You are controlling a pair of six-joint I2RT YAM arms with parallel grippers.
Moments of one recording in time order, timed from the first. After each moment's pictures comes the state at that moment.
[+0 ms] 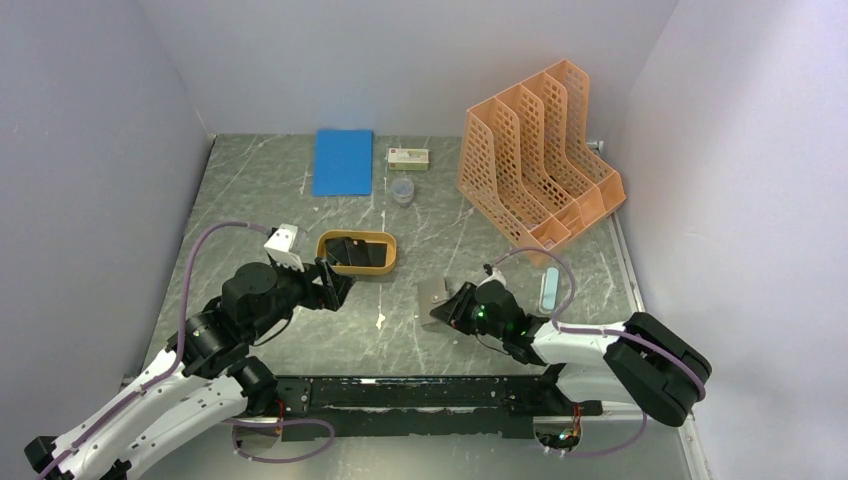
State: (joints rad) left arm -0.79 0.51 0.64 -0.44 -0.20 -0.49; right arm 0.82 1.21 0.18 0.46 0.02 1.15
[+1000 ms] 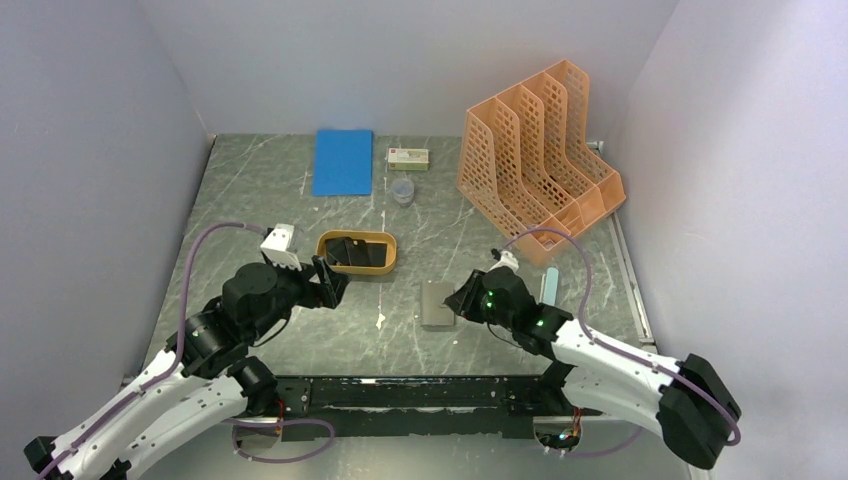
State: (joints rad) left arm -0.79 0.51 0.64 -0.46 -0.26 -0.50; right arm 0.80 0.89 0.35 -0.04 0.11 0.93
